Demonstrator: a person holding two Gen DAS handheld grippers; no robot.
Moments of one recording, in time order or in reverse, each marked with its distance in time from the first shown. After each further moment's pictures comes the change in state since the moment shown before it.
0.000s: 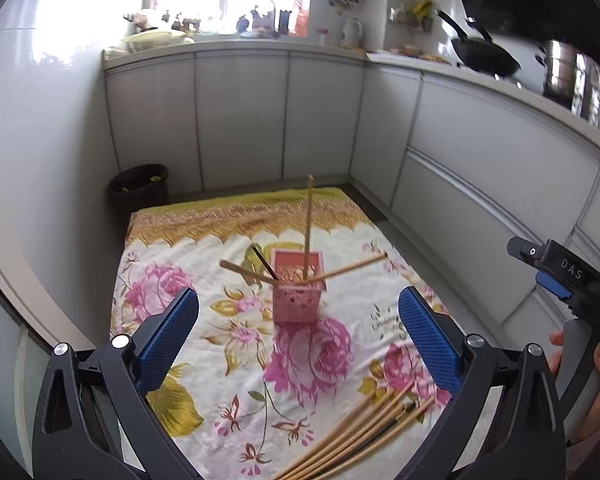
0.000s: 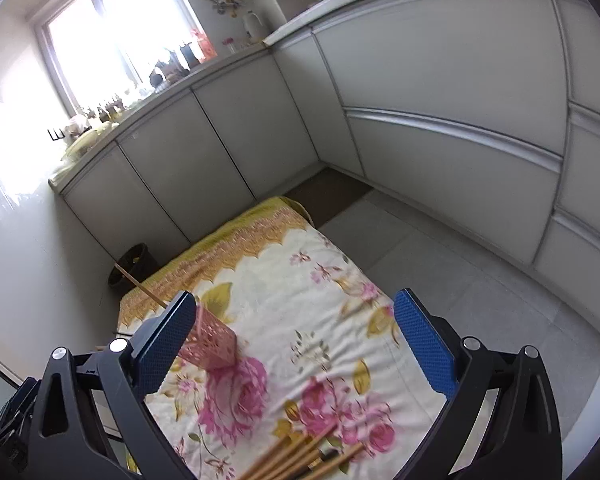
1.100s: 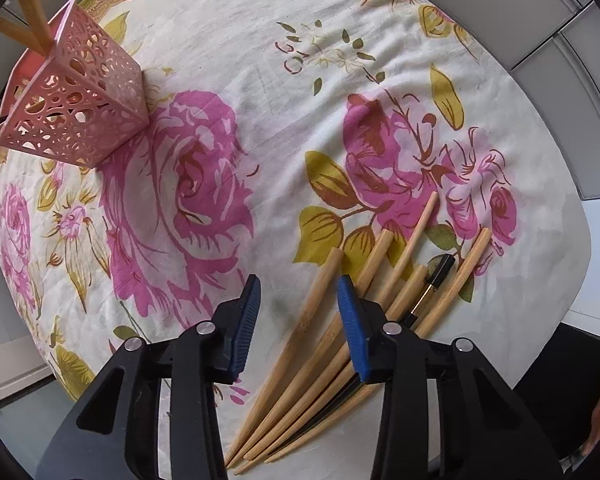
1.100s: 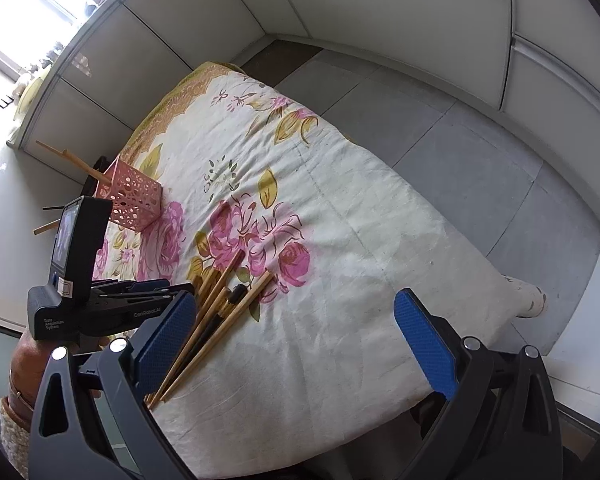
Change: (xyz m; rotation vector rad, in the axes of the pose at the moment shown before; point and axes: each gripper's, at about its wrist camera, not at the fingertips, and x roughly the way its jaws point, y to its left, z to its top) left arm 0.221 -0.082 -0.121 0.391 0.876 -0.089; right arm 0.017 -0.088 -0.119 0.129 0.425 -0.053
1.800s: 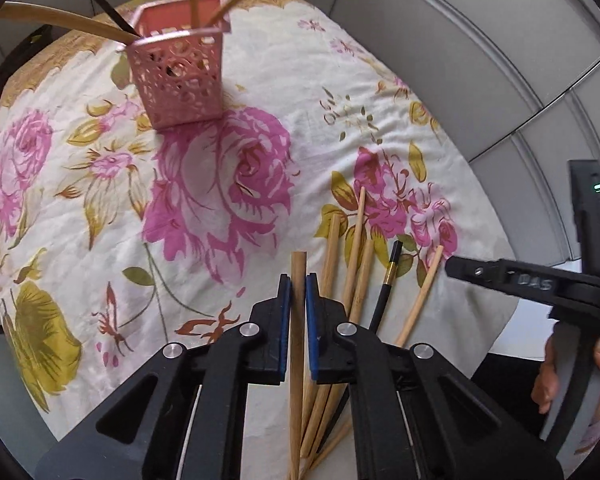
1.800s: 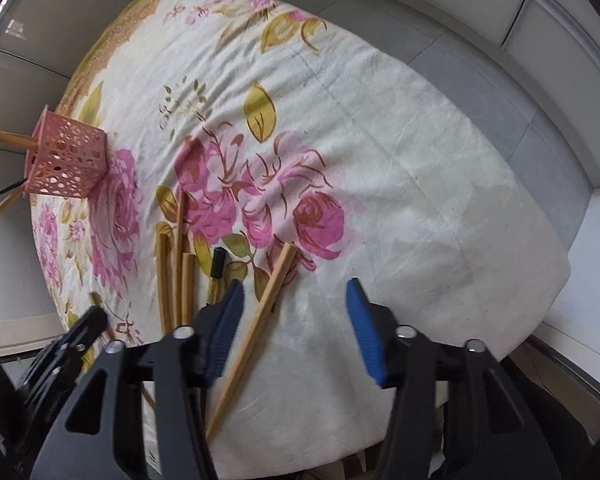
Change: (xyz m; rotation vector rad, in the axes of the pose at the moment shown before) left arm -0.062 0.056 -0.105 -0.217 -0.325 -0.236; right arm 0.090 0.039 0.008 0.083 0.318 -0.198
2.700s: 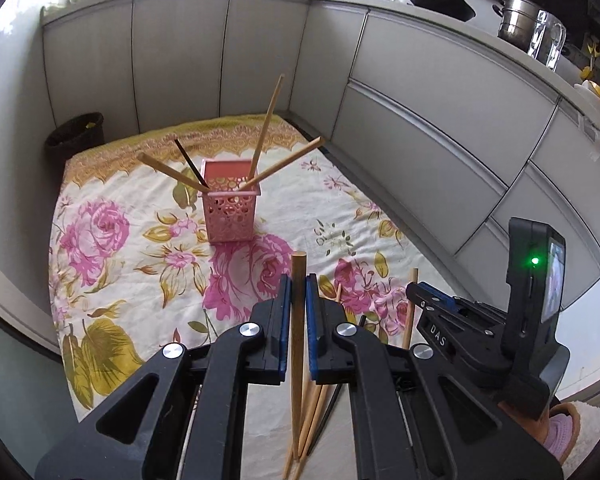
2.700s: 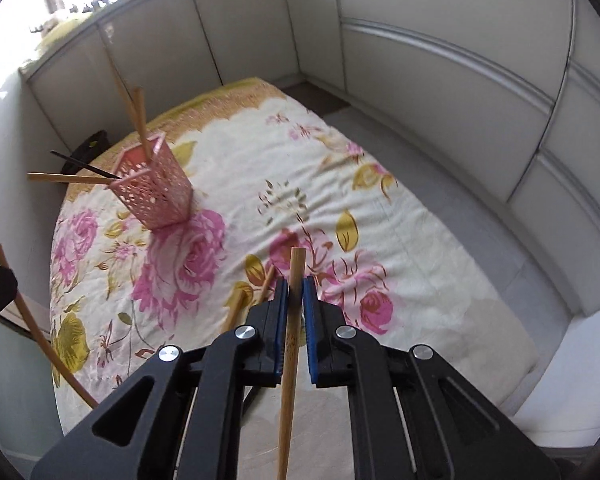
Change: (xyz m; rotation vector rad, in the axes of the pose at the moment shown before) left arm -0.124 -0.035 -0.017 0.003 -0.442 0.074; right arm -0.086 0.068 -0.068 -0.318 -0.567 -0.008
